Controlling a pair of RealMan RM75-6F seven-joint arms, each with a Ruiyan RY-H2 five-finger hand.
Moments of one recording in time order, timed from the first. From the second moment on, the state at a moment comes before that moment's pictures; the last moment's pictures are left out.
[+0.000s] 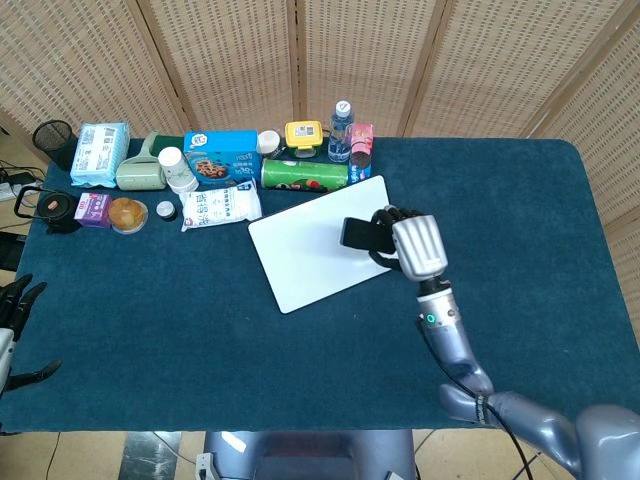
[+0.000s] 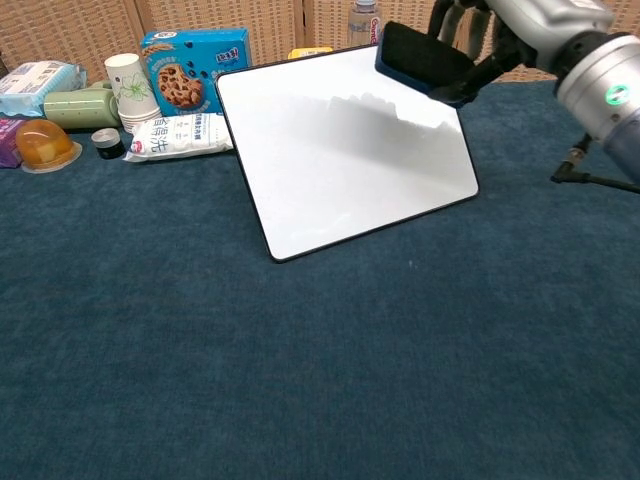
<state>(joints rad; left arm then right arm) -0.05 -0.91 0.00 -1.86 1.54 1.49 0.06 0.71 -1.78 0.39 -1.14 -1.41 1.25 -0.16</state>
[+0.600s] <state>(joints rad) -0.07 -0.90 -0.01 -1.84 1.50 1.46 0.01 0.86 -1.95 0.43 -0.86 -1.31 1.19 -0.23</state>
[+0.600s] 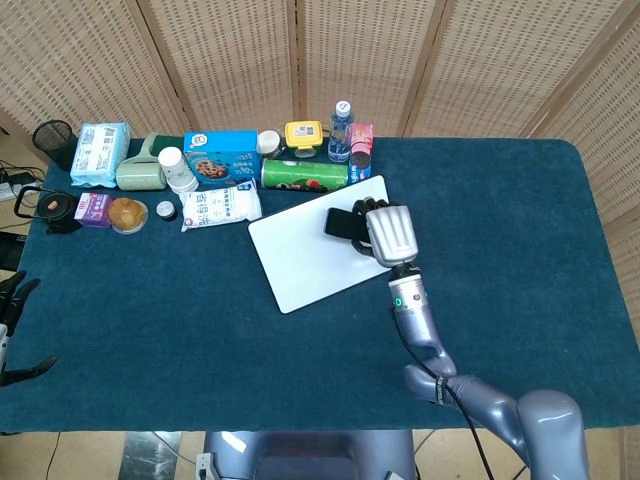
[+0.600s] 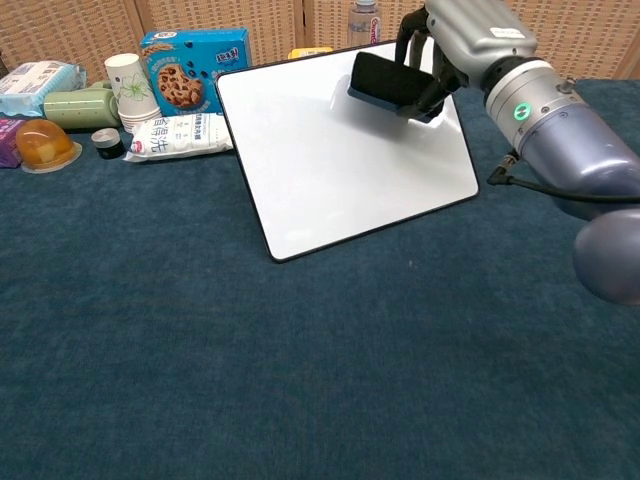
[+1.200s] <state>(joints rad) -0.07 -0.89 -0.01 -1.84 1.51 1.46 0.00 0.90 -2.00 0.42 -0.75 -1.25 1.12 -0.16</state>
